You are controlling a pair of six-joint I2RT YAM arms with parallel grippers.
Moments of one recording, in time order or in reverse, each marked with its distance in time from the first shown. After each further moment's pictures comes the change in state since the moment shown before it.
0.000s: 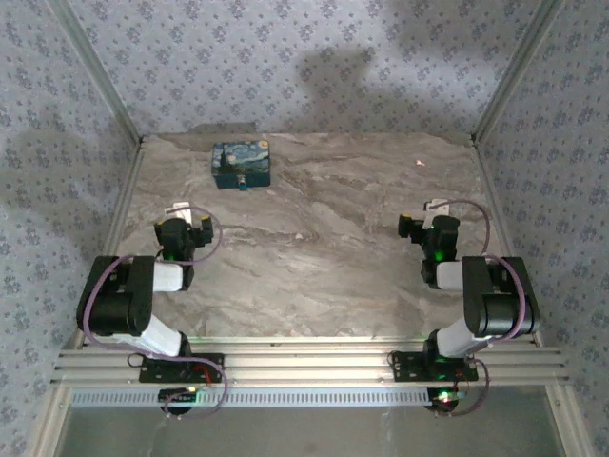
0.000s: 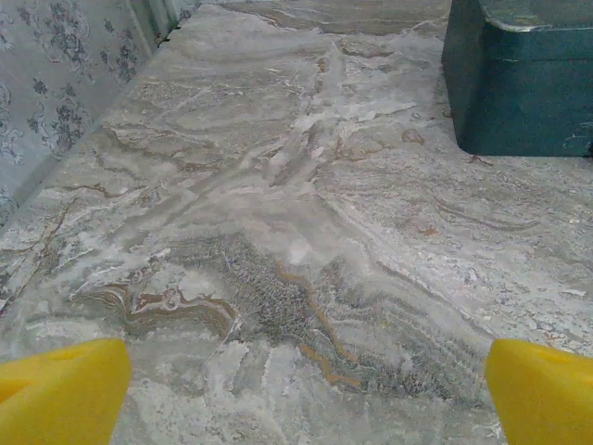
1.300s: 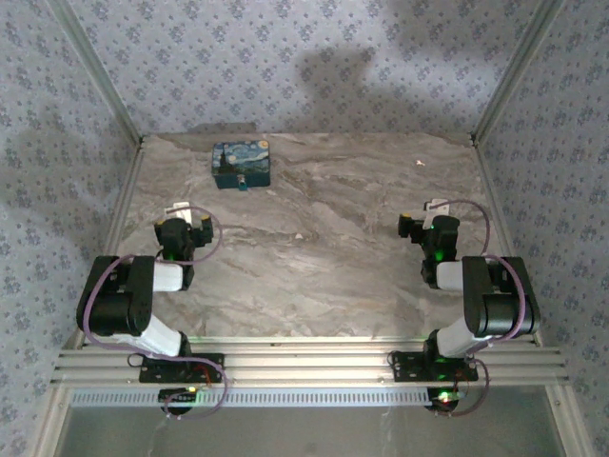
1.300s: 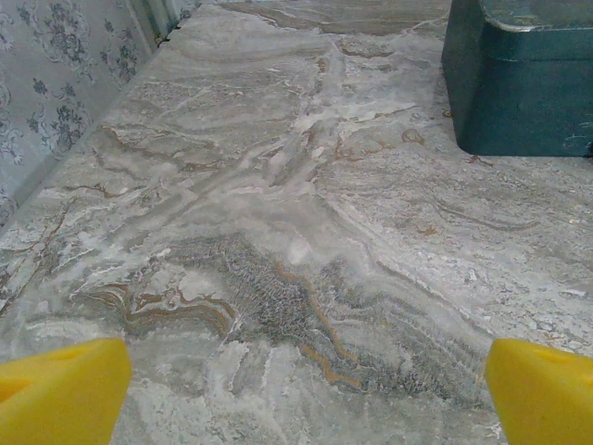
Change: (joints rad) left arm 0.000 0.000 0.000 0.000 0.000 0.000; right arm 0.000 0.000 0.000 0.000 0.000 0.000
